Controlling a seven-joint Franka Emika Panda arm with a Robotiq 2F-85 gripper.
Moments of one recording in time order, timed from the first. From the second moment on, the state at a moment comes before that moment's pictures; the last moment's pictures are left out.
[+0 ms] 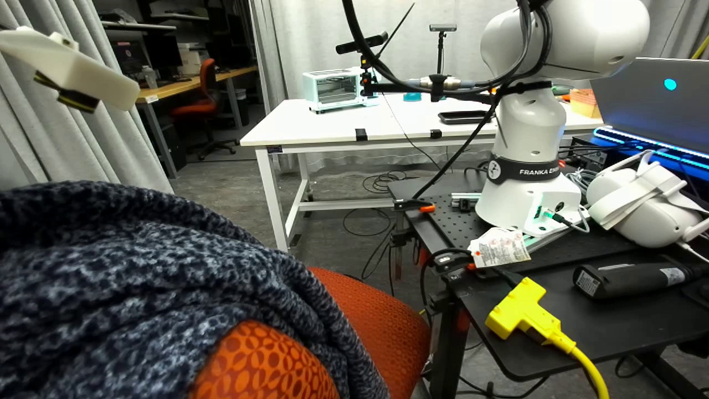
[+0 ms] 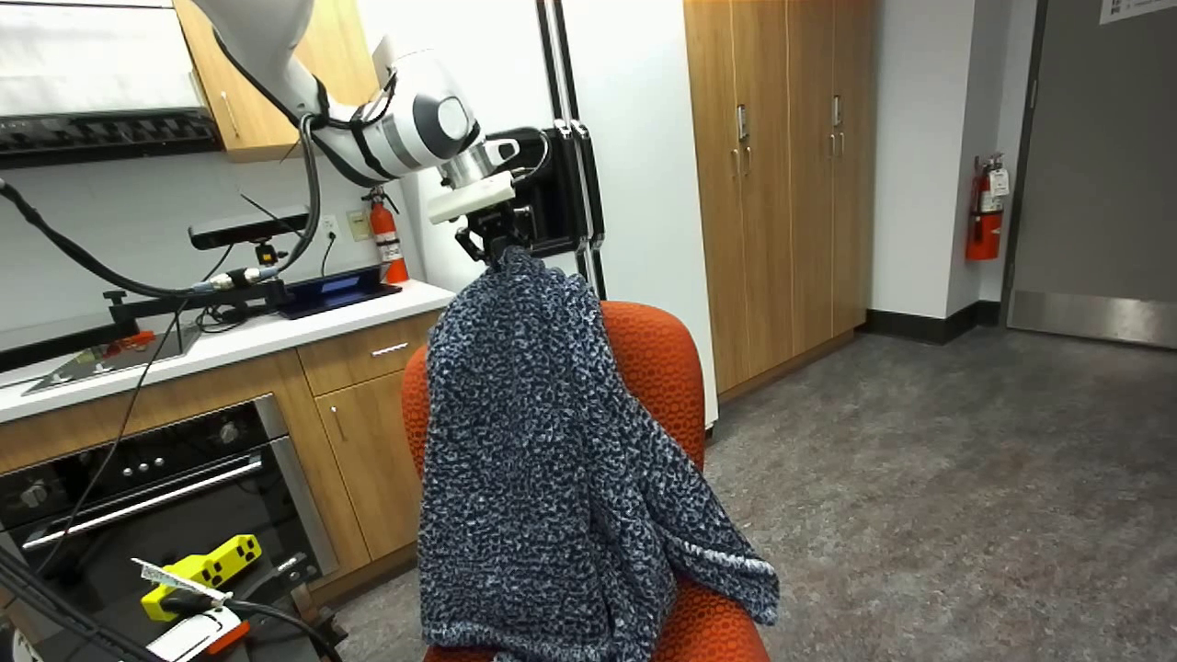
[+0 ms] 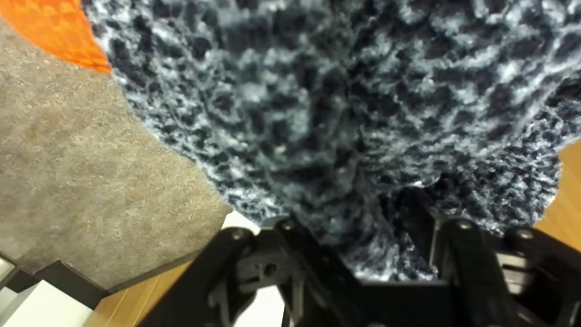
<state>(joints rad) 0.17 0.40 0.24 -1.78 -0.24 2.53 -0.20</state>
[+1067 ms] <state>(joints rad) 0.14 -0.03 0.16 -2.09 -0.10 2.57 -0.19</state>
